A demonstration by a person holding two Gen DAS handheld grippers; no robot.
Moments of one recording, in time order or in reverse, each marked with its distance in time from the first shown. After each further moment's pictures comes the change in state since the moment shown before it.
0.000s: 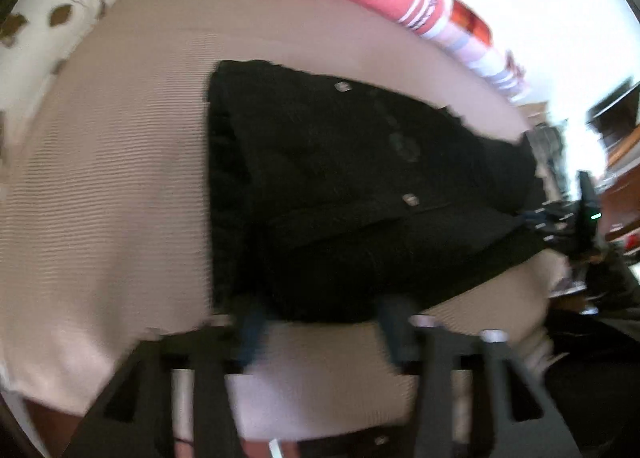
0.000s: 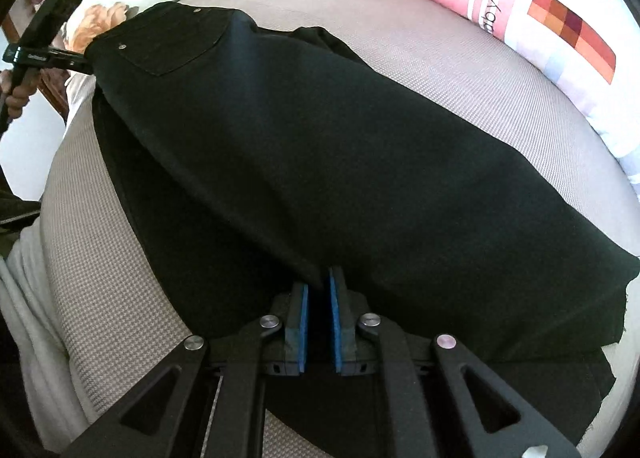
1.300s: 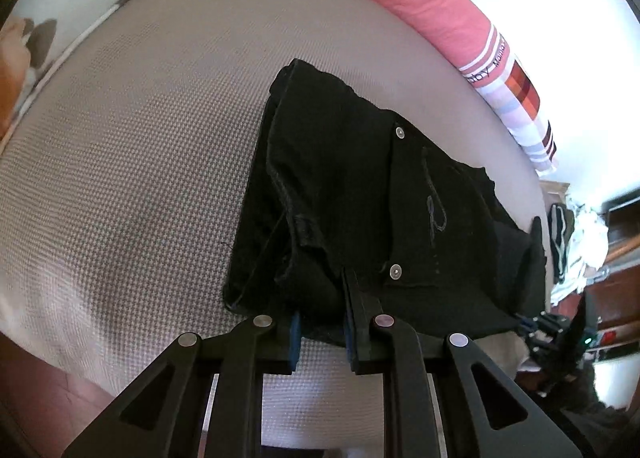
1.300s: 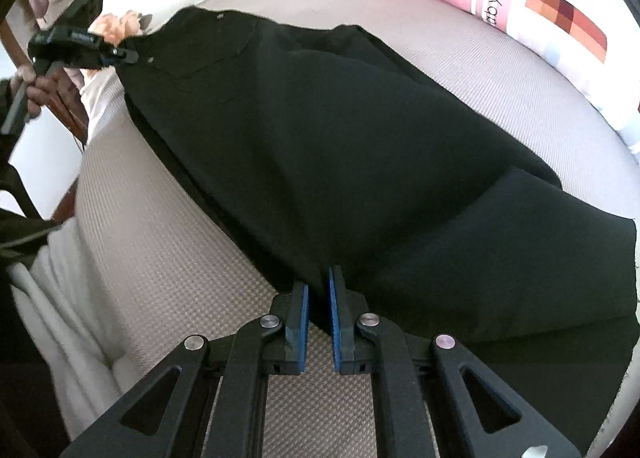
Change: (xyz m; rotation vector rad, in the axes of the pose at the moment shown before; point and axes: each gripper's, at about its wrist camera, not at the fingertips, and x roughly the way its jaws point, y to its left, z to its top) left arm -0.001 0.037 0.007 -0.299 -0.048 -0.044; right arm -0.023 0.043 -0.022 0.079 -0.020 0.049
